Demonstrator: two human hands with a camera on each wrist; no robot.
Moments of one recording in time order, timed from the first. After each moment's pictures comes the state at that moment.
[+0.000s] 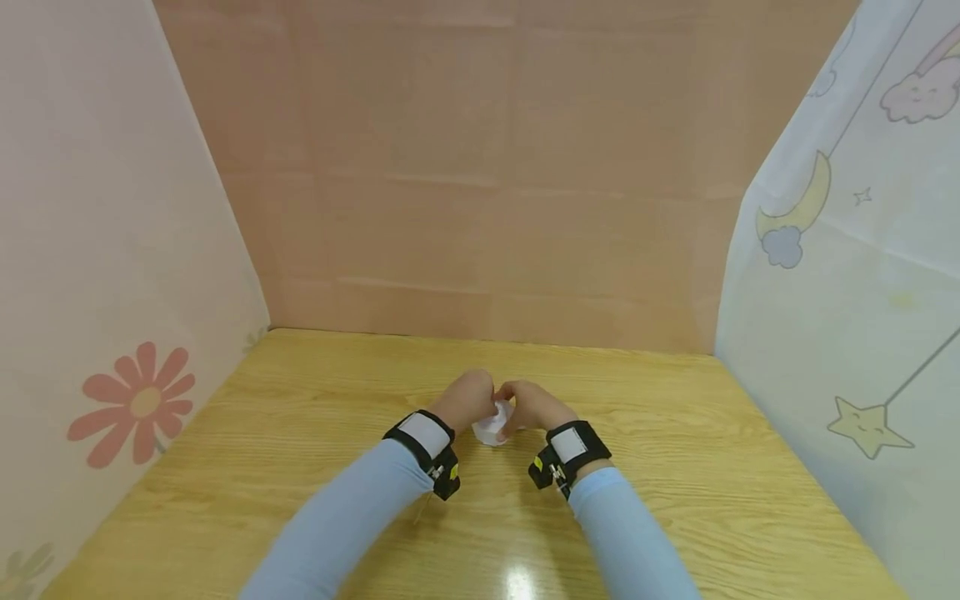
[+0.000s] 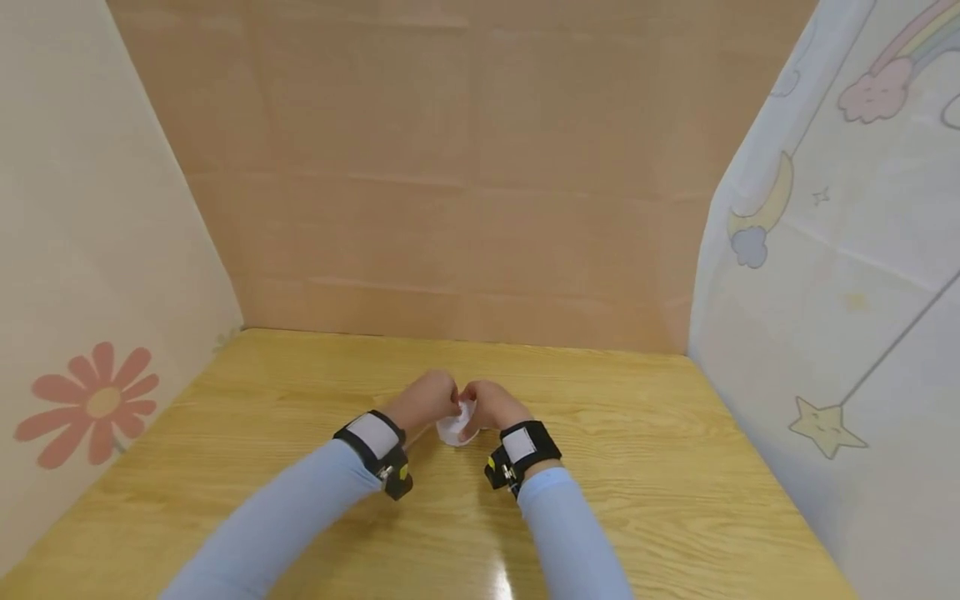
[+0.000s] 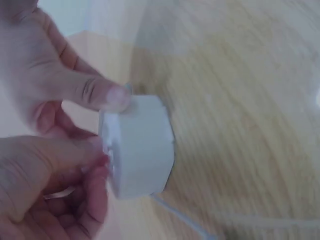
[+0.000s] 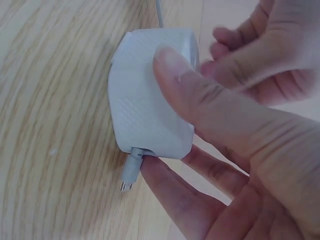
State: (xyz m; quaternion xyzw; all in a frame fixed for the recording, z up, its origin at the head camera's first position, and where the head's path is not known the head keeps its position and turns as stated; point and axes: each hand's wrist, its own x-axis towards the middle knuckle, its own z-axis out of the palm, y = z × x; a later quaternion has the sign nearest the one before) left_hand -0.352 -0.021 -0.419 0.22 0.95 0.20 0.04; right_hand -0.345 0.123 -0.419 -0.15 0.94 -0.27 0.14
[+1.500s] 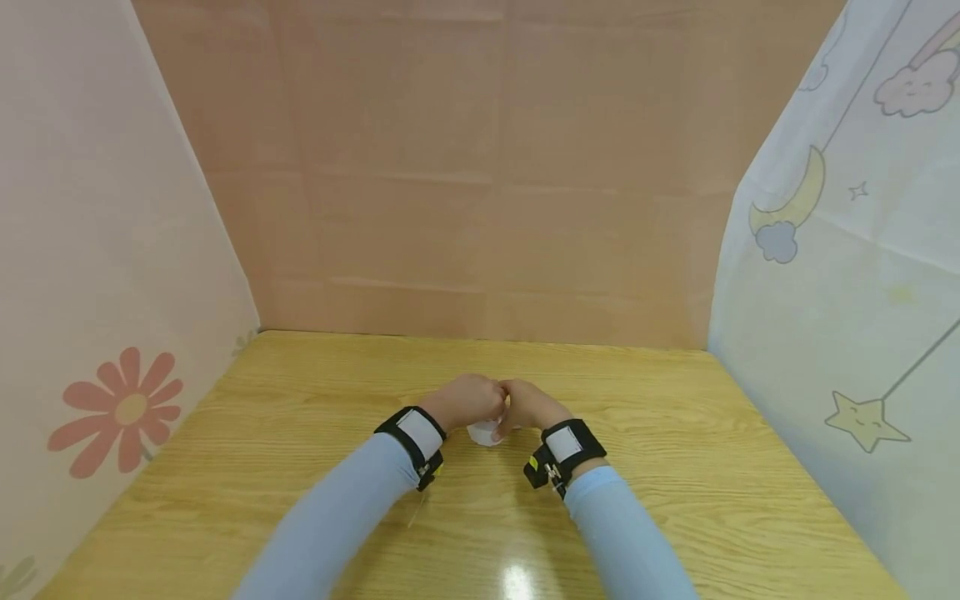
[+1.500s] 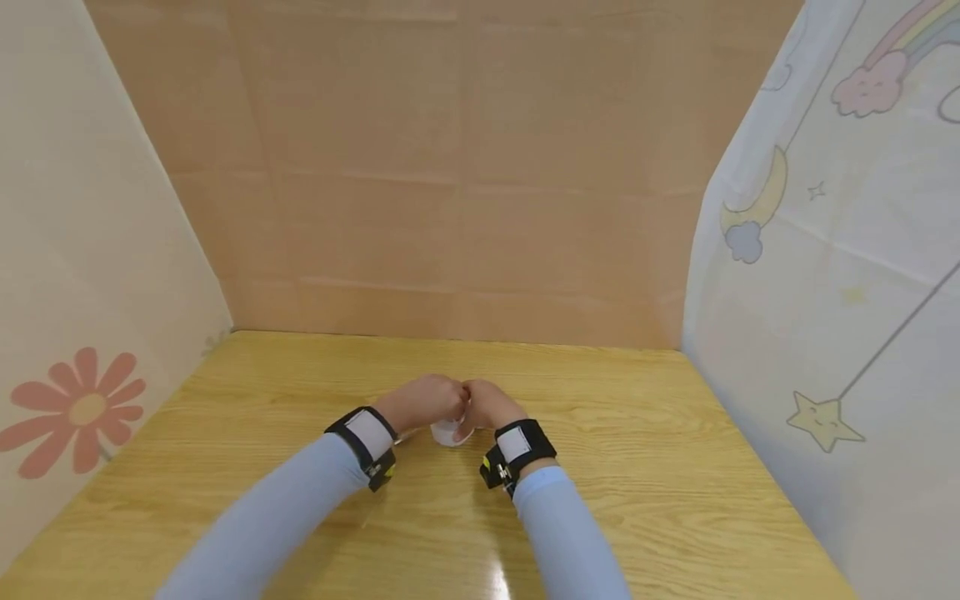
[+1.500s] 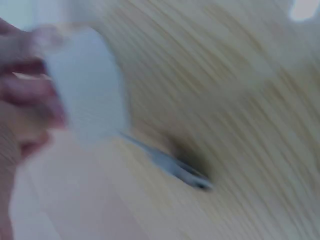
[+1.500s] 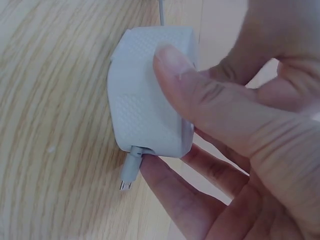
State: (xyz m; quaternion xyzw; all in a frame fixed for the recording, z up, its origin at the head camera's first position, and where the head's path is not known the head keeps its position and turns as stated) left_hand -0.368 -0.033 -0.436 0.52 0.83 -0.16 -0.17; right_hand -0.350 0.118 -0.420 -0.15 0.93 -0.28 0.16
